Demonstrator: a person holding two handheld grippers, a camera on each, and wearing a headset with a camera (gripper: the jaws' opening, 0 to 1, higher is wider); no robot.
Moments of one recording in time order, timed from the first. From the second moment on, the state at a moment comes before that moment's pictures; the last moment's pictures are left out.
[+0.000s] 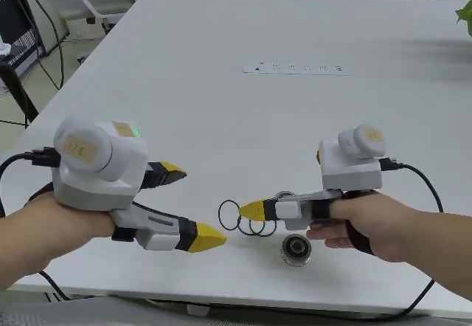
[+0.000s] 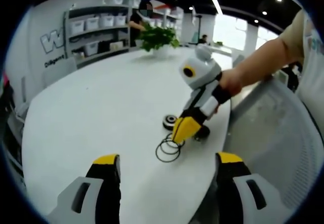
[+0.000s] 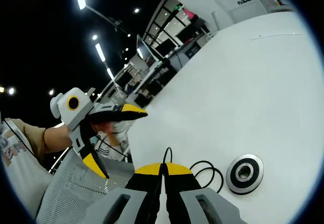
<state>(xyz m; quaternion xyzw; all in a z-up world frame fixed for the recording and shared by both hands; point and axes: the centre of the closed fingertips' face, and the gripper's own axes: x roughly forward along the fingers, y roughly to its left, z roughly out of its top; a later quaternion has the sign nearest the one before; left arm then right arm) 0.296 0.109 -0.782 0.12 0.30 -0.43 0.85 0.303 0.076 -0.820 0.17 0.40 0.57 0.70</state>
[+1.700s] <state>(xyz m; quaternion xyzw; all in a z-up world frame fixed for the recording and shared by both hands) 0.307 0.092 -0.781 0.11 0.31 -0.43 0.84 0.326 0.028 -0.813 0.00 0.32 0.57 0.76</state>
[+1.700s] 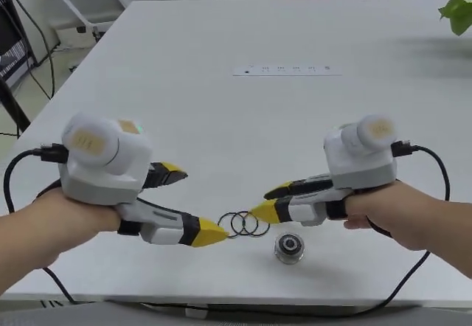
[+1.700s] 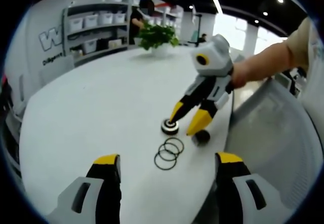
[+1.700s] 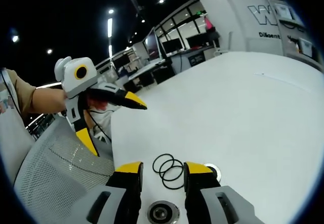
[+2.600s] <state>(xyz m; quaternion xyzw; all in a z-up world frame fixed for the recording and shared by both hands) 0.341 0.047 -0.797 0.12 0.30 -0.46 0.83 0.343 -0.007 -0.837 -0.02 0.32 0.54 0.78</state>
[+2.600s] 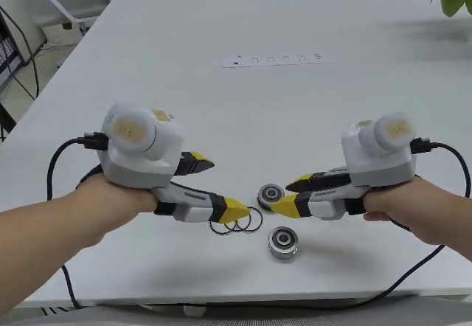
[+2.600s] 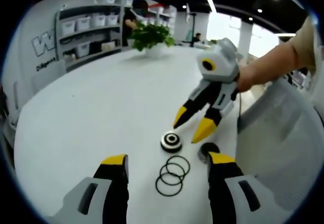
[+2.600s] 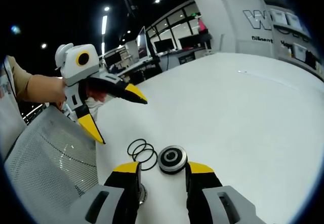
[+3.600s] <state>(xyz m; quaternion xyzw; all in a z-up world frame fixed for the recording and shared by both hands) 0.357 0.010 -0.831 0.13 0.30 -0.48 0.81 0.354 -0.012 -0.858 -0.05 0.30 0.54 0.79</state>
